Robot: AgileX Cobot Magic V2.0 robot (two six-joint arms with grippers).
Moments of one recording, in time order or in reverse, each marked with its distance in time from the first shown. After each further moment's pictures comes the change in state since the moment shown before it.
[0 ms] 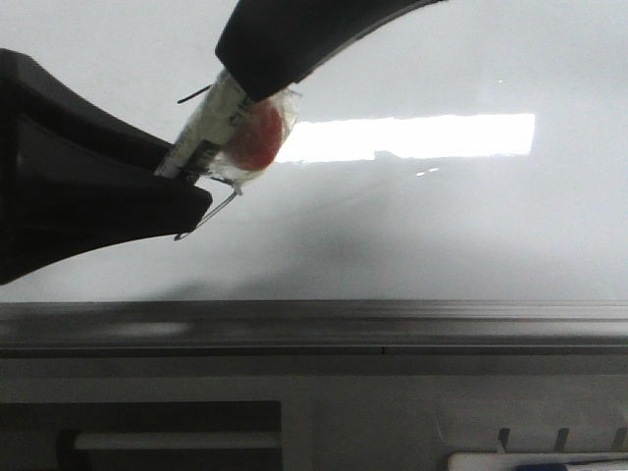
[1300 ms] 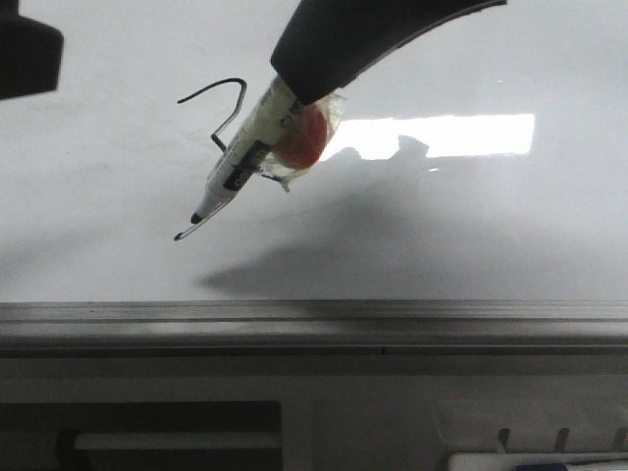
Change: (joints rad) left arm 0.056 -0.308 0.019 -0.055 0.130 -0.002; right arm -0.075 0.000 0.000 0.005 0.029 -0.002
